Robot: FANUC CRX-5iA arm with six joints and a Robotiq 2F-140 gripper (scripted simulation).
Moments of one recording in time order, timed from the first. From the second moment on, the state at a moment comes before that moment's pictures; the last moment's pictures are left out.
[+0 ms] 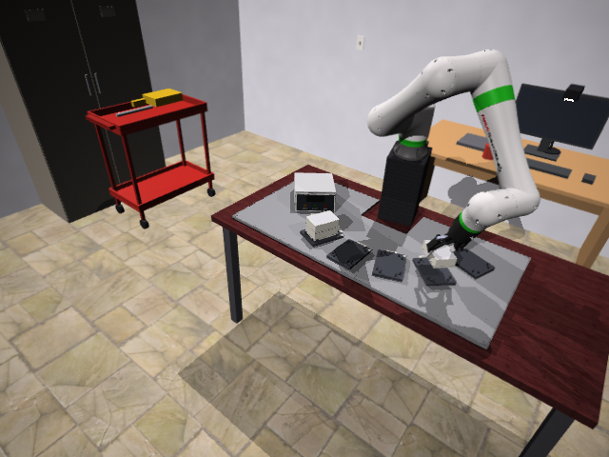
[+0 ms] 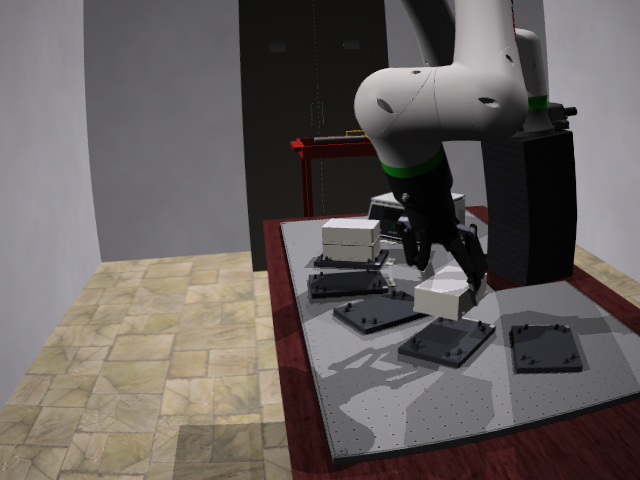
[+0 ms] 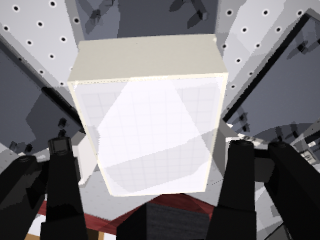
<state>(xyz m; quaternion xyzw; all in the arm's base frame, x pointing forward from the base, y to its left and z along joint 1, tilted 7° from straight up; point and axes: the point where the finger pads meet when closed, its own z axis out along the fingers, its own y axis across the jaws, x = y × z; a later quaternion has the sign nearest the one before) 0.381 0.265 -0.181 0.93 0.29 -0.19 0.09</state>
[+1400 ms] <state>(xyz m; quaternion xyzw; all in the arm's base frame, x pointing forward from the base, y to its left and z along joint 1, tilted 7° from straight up) 0.387 0.265 -0.227 0.93 0.29 -0.19 0.09</state>
